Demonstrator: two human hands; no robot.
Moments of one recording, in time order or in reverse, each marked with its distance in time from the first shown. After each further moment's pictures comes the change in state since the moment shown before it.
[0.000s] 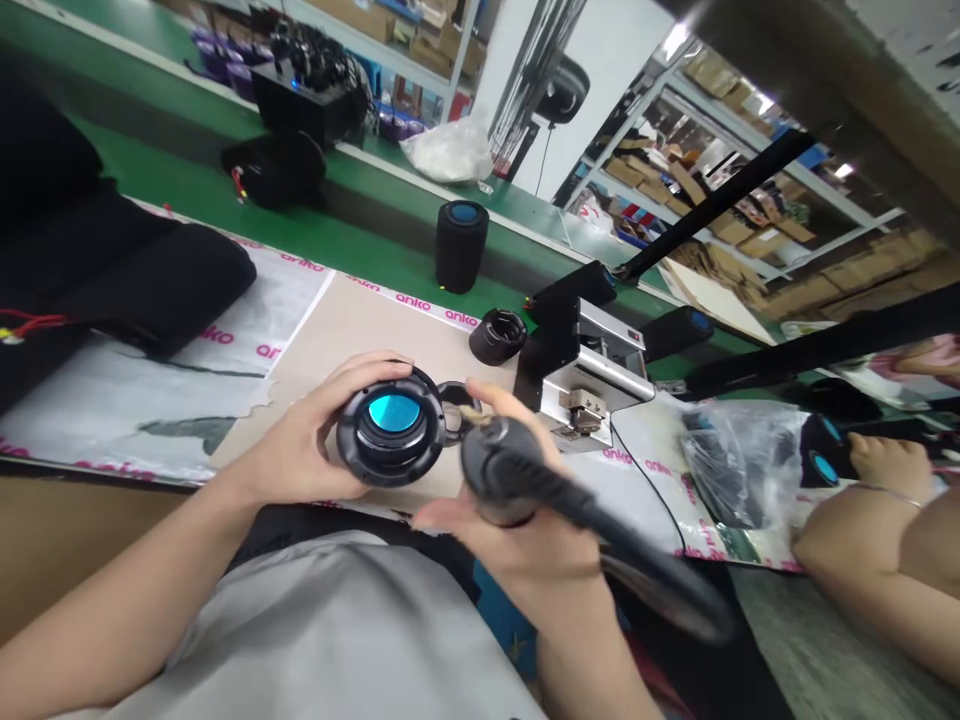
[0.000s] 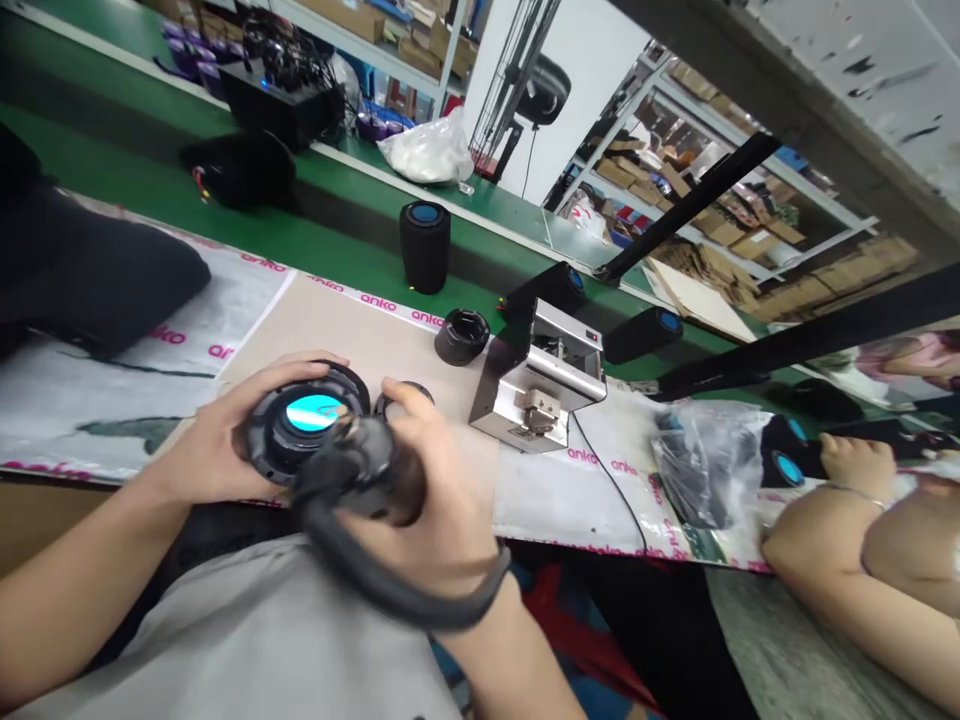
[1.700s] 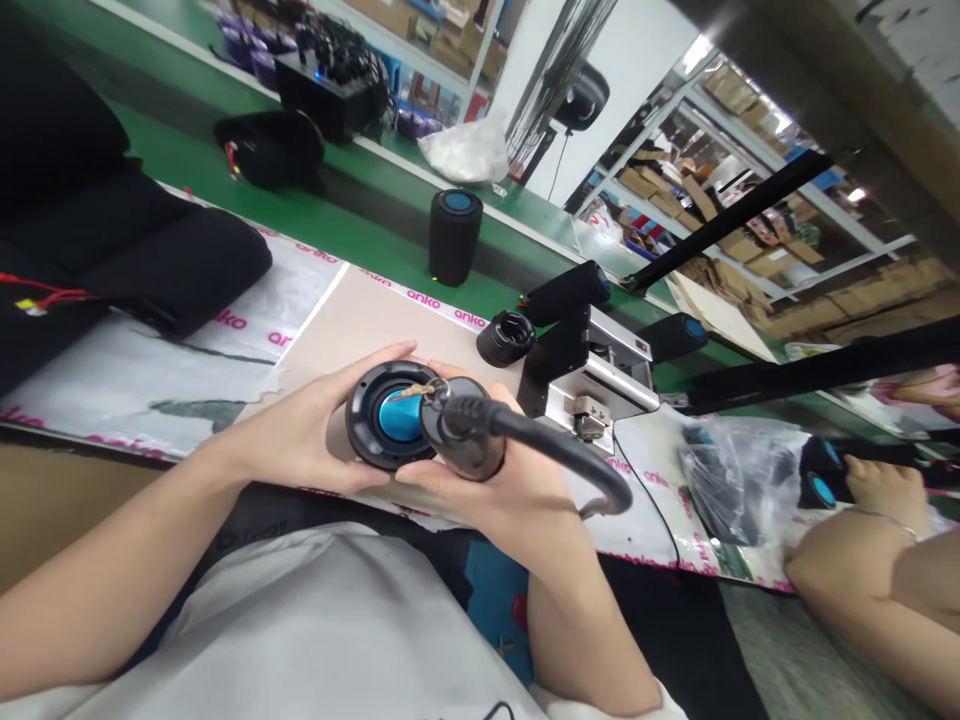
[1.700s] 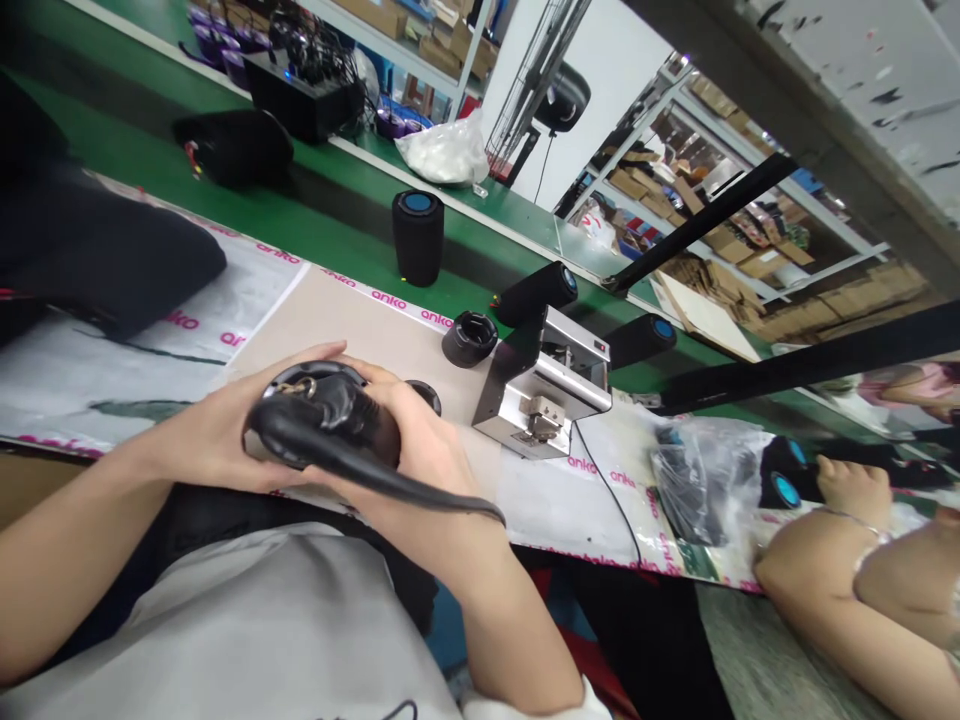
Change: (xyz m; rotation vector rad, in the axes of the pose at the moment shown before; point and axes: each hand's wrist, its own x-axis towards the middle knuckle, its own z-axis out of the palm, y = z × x) left_hand -0.003 -0.001 -0.019 0.102 -0.171 -0.169; right_hand 0.029 -0.001 0.006 0.204 -0.291 0.203
